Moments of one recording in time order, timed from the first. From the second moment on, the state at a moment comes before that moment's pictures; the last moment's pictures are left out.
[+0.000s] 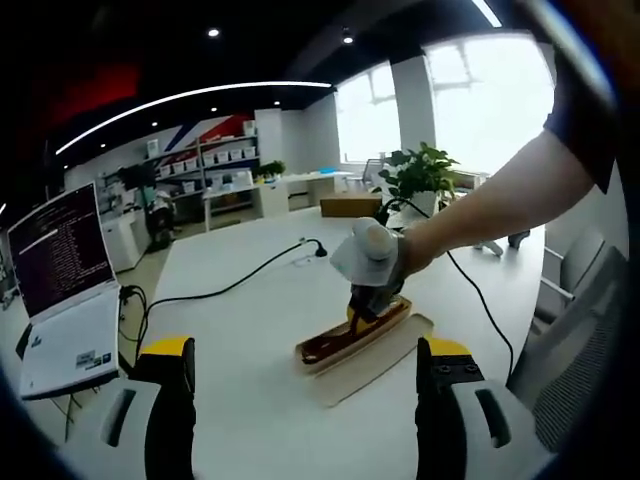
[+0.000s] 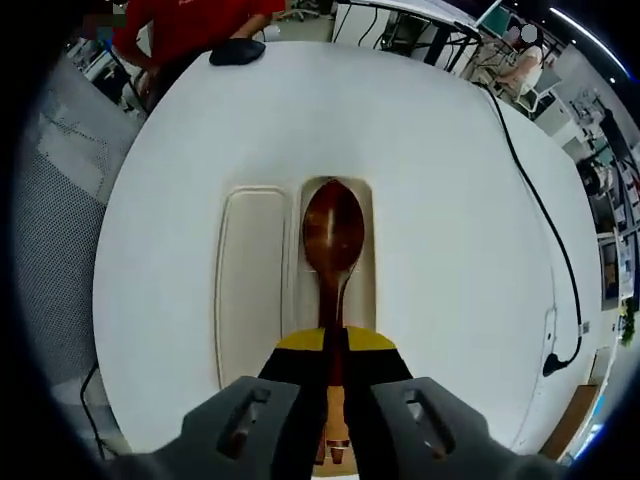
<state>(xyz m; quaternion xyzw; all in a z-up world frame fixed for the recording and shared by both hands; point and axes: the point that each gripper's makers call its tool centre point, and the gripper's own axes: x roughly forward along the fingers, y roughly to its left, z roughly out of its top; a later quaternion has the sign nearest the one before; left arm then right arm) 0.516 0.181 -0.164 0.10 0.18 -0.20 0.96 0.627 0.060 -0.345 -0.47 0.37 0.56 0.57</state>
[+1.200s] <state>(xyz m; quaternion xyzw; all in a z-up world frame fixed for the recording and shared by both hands) 0.518 0.178 -0.162 0.09 0.17 -0.21 0.96 0.640 0.025 -0.297 -0.35 0.35 0.50 0.71</state>
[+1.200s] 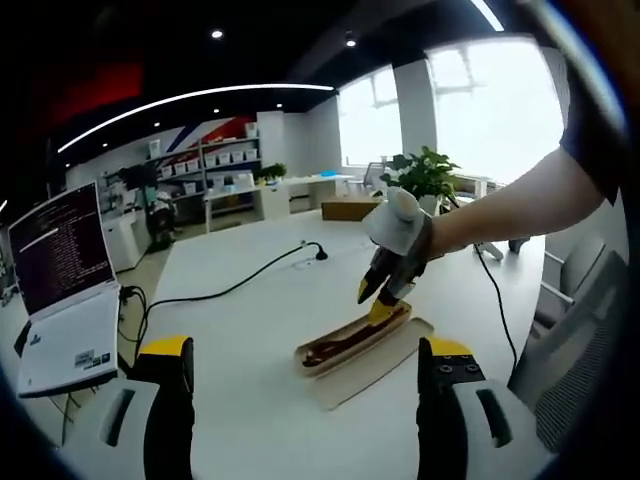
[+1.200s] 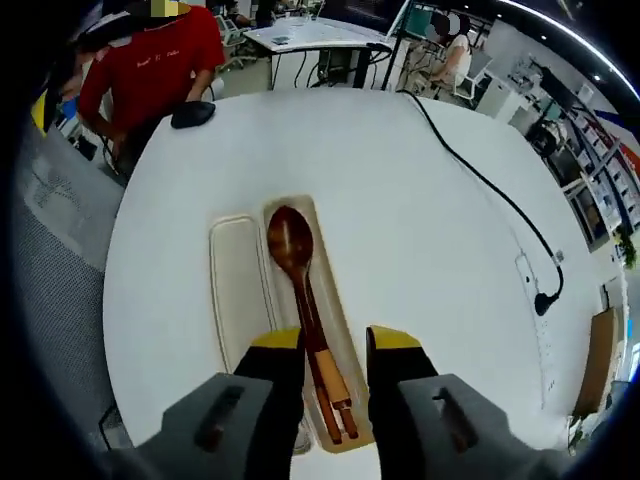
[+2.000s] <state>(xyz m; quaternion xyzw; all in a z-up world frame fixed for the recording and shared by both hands) 0.513 0.162 -0.154 0.09 0.16 -0.23 0.96 0.551 -0.072 -0.239 -0.19 0.36 0.39 0.83</state>
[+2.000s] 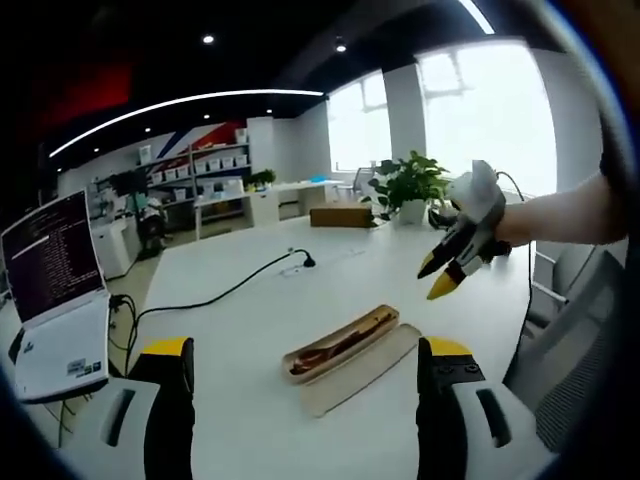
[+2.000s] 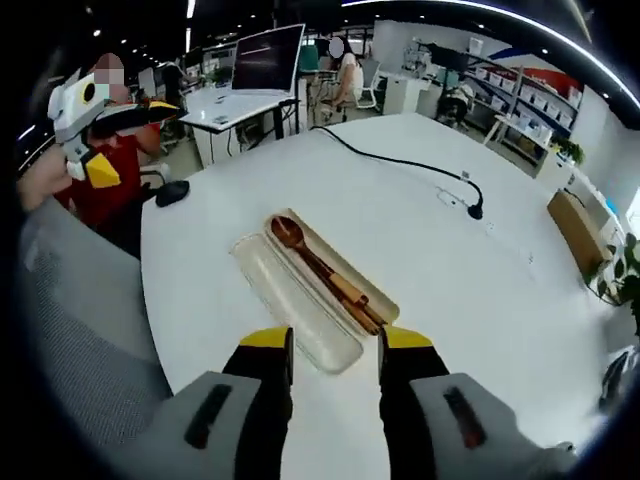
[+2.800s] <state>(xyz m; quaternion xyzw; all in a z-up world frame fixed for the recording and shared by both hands) 0.500 0.152 -0.107 0.05 0.12 -0.27 0.95 0.484 -0.103 -0.191 -0.13 0.33 0.31 0.88</state>
